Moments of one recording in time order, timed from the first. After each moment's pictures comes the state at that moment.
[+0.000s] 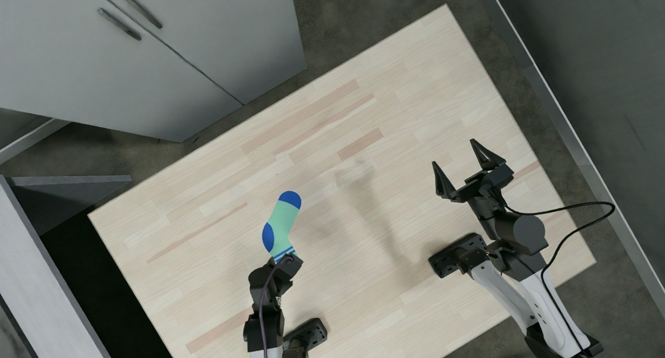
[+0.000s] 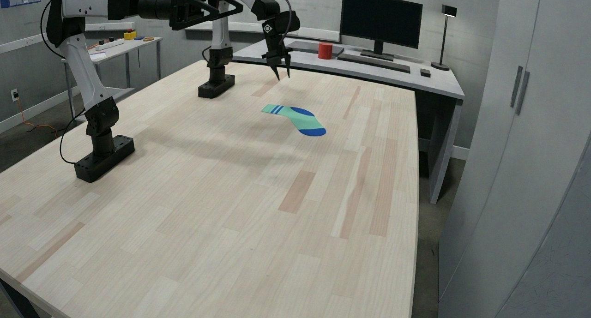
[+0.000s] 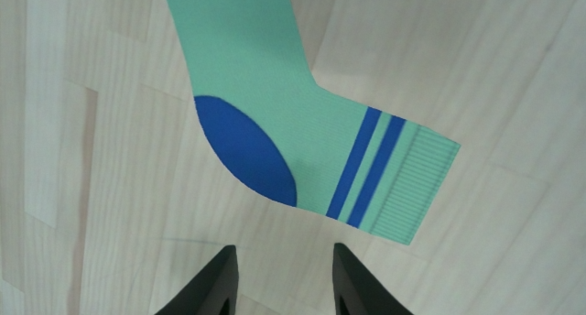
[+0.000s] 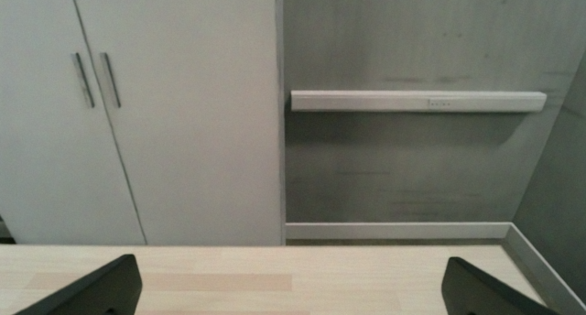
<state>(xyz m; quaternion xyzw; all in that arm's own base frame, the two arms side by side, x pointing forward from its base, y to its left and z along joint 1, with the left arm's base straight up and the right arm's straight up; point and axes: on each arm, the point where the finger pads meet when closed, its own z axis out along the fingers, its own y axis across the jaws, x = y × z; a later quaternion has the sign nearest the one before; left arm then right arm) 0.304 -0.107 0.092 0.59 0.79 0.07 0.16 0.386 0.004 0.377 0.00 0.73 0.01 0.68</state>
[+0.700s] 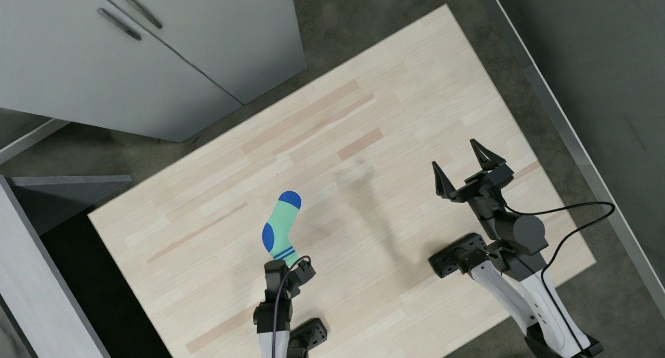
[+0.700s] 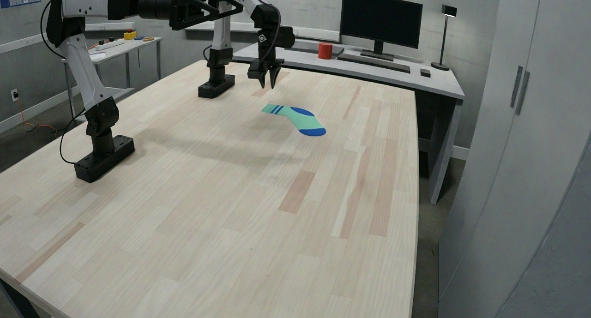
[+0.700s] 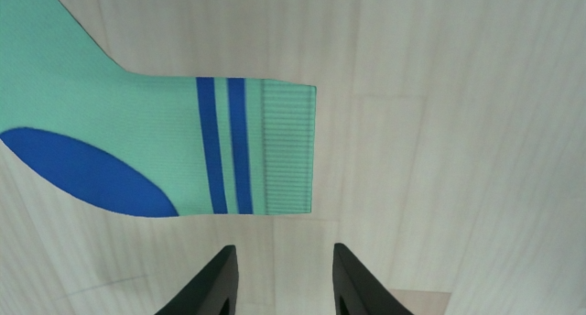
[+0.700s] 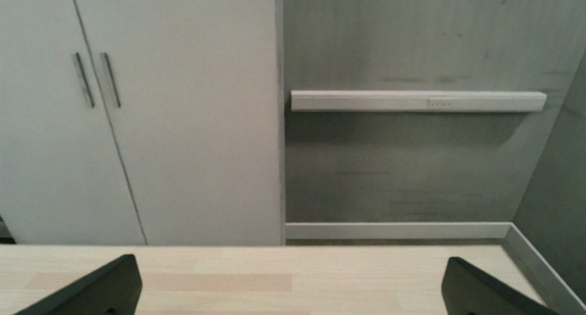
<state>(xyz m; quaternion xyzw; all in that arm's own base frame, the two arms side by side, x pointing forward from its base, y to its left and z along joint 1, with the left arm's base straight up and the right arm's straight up) 0.252 -0.108 0.052 0.70 0.71 0.03 0.03 0.386 0.004 0.377 0.00 0.73 0.01 0.68</state>
